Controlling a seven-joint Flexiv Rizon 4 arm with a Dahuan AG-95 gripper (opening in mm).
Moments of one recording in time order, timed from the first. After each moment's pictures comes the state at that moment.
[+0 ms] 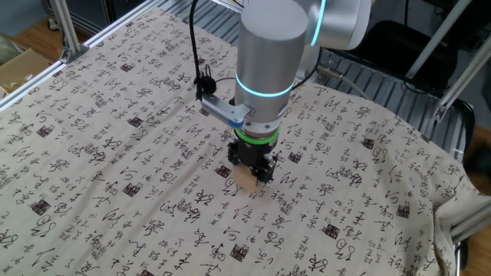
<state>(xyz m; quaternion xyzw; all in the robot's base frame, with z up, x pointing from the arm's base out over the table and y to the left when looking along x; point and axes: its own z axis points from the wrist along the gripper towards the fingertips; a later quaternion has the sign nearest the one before) 0.492 0.086 0.032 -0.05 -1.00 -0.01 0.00</state>
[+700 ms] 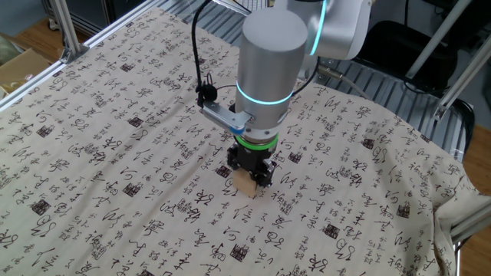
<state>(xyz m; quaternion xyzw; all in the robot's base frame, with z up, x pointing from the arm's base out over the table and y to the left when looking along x) 0.493 0.087 0.016 -0.04 -1.00 -0.02 -0.01</state>
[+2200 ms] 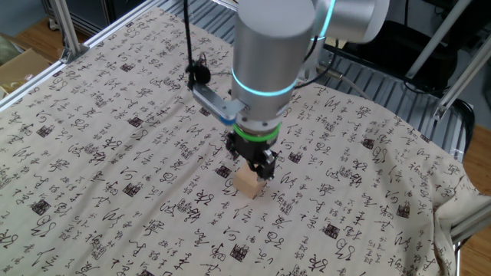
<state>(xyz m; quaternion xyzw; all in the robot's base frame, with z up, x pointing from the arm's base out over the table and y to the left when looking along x) 0.507 0.078 0.104 -0.10 -0.99 0.01 0.04</state>
